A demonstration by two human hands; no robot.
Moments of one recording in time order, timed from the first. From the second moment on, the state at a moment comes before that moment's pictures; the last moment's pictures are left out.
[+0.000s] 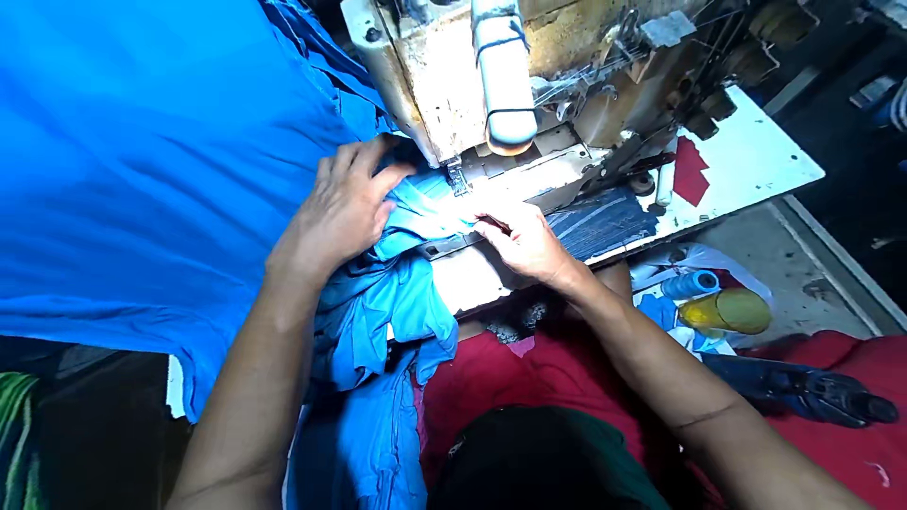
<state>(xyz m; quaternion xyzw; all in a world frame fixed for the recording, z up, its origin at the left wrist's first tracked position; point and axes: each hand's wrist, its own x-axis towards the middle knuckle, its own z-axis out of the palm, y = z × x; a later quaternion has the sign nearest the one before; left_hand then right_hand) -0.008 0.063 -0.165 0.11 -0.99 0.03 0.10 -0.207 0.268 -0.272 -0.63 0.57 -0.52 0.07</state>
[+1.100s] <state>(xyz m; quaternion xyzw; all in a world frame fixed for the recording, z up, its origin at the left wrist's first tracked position) -0.007 0.122 -0.227 0.14 -0.95 0.03 0.28 -0.190 0.290 -0.284 -0.58 0.55 -0.60 0.11</state>
